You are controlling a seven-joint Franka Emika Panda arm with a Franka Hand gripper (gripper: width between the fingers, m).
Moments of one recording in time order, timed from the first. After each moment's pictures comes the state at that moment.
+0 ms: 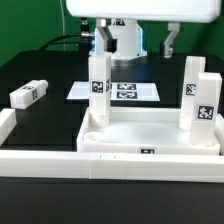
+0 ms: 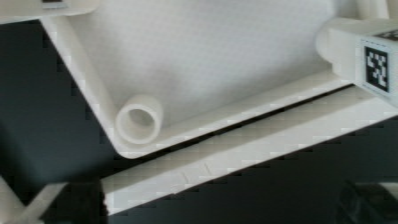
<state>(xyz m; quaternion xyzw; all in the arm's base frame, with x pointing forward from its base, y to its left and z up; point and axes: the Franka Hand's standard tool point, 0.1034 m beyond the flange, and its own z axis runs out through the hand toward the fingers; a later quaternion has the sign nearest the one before) 0.580 -0.044 0.163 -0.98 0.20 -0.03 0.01</state>
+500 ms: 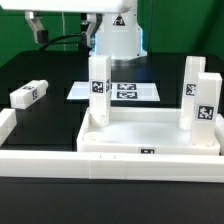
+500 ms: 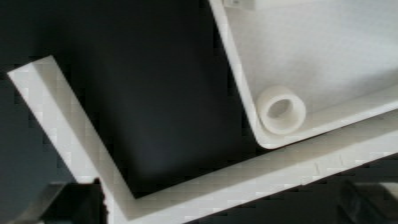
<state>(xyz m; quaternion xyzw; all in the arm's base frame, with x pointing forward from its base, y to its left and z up) 0.558 -0.108 0.158 -0.98 0.20 -0.03 0.01</state>
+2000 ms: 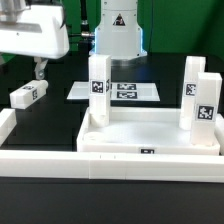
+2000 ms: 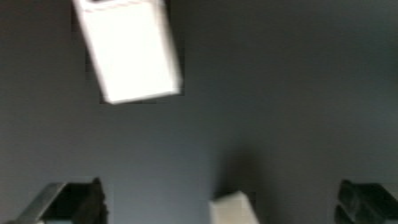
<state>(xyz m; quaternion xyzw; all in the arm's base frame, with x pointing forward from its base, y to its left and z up) 0.439 -0.223 0.064 -0.98 0.20 0.02 0.00</state>
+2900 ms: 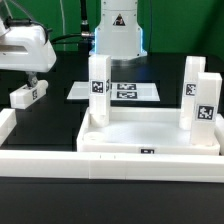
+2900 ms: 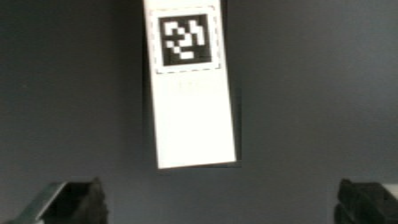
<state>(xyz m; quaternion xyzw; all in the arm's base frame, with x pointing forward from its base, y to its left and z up) 0.432 -0.231 0.054 -0.96 0.16 0.21 0.06</state>
